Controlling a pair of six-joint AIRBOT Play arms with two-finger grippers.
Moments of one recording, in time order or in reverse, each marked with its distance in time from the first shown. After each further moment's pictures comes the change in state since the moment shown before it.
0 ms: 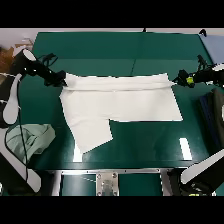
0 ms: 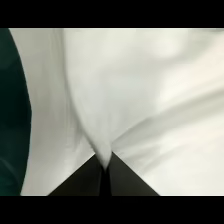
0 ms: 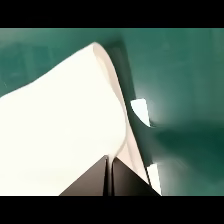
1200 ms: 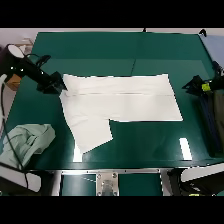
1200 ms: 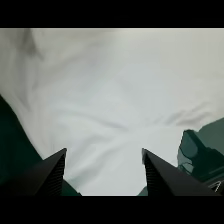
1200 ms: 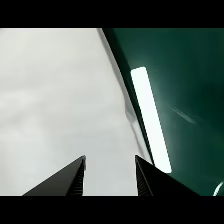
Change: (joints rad) left arm 0.028 0.298 -0.260 -0.047 -0.207 -0.060; right arm -0.143 0.289 -0.286 -0.055 0.146 0.017
